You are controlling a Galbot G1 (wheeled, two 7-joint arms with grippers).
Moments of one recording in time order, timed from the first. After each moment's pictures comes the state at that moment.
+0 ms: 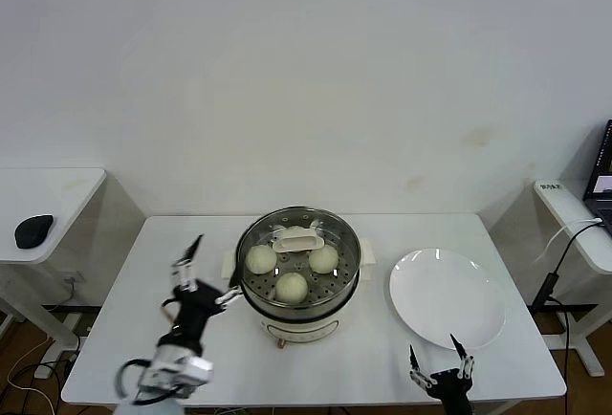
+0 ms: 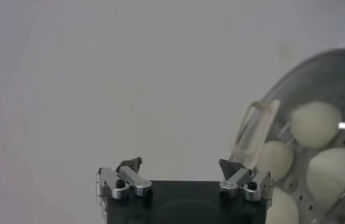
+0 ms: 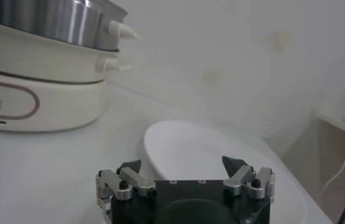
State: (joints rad) left arm 1.54 -1.22 -0.44 -2.24 0.43 0.16 -0.07; right arm -1.72 1.50 0.68 1.87 -0.19 0.19 -0.11
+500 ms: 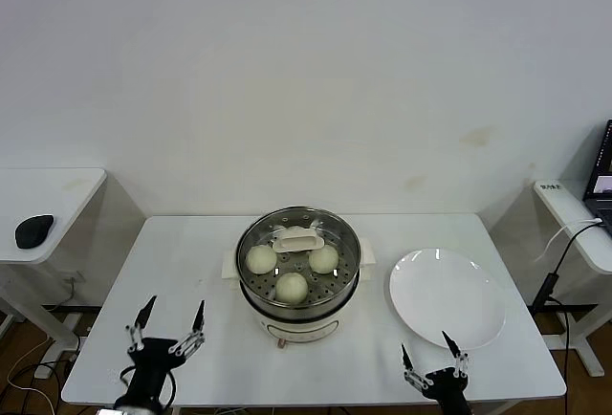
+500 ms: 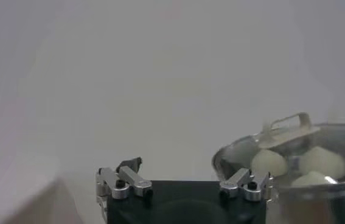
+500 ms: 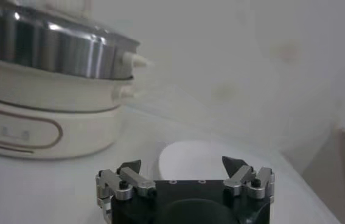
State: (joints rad) left arm 1.83 -1.29 -0.62 -2.21 -0.17 -0.09 -0.08; right arm -1.75 1.45 0.66 1.92 -0.10 0.22 -0.16
